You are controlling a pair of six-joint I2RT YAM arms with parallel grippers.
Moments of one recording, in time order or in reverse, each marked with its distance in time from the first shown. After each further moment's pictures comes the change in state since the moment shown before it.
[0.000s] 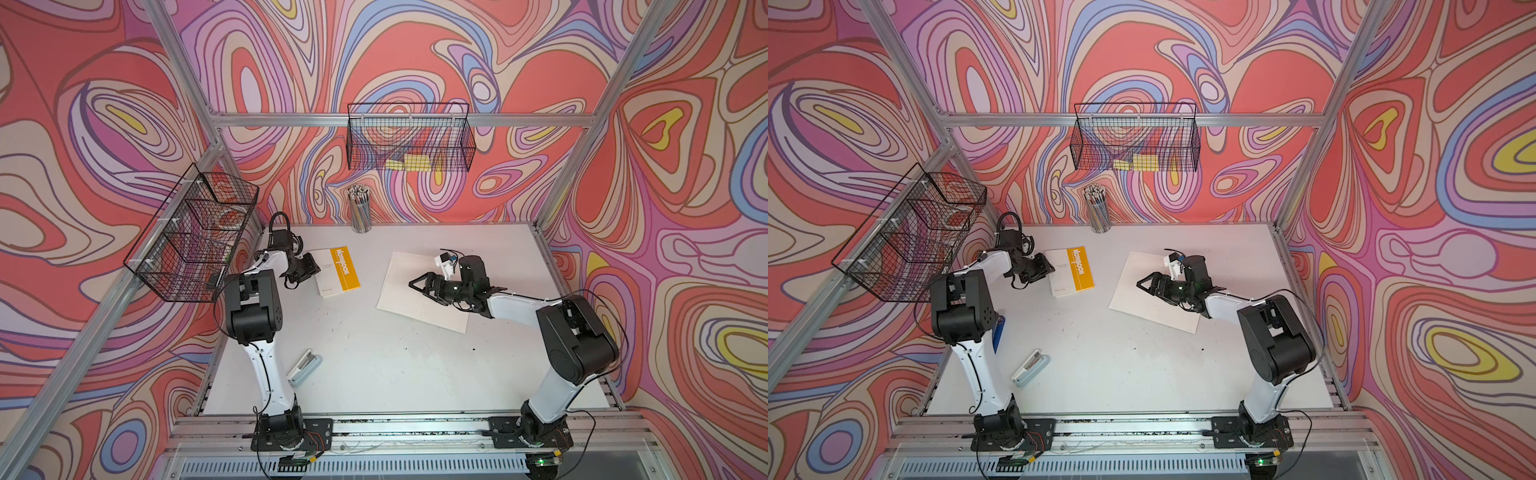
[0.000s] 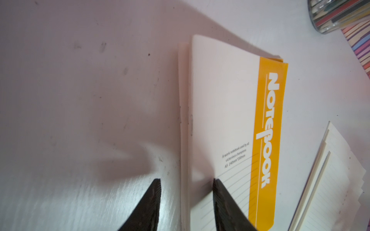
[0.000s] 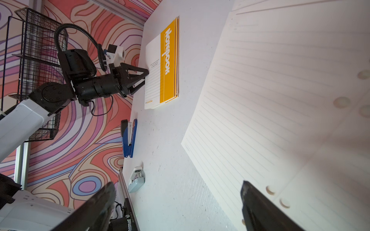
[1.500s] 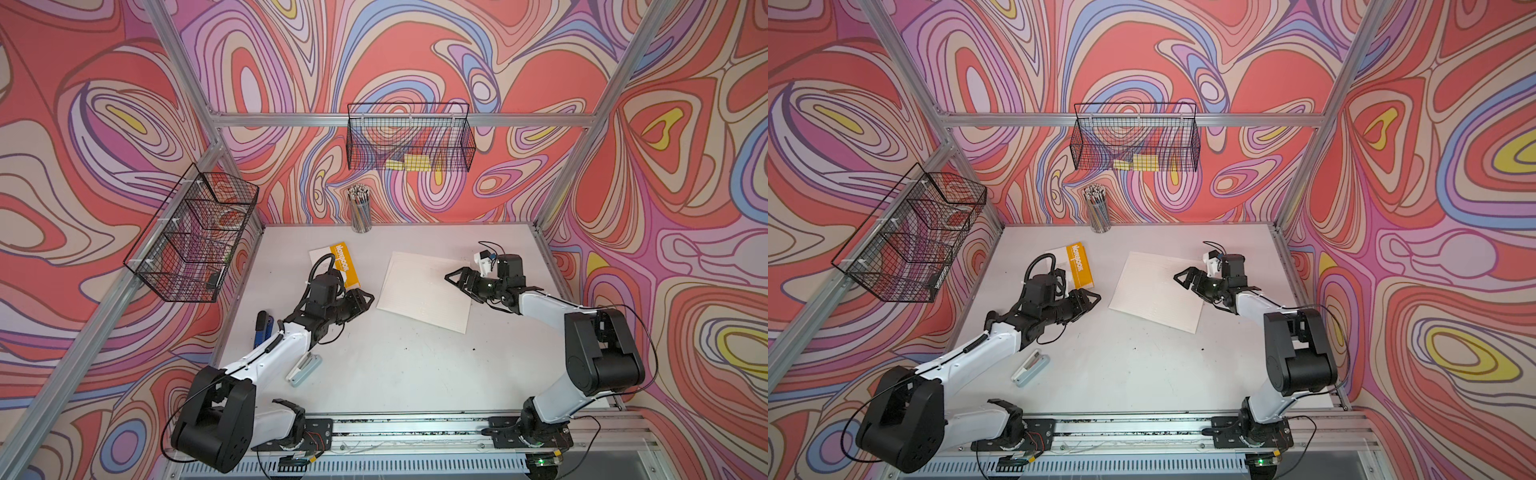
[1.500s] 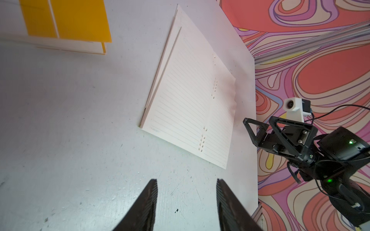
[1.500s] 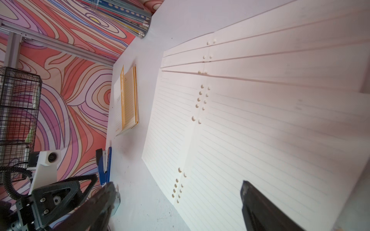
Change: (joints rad) left arm -0.521 -0.845 -0.891 0.527 -0.001 -0.561; right arm -0.281 -0.120 -0.064 -0.196 0.024 -0.155
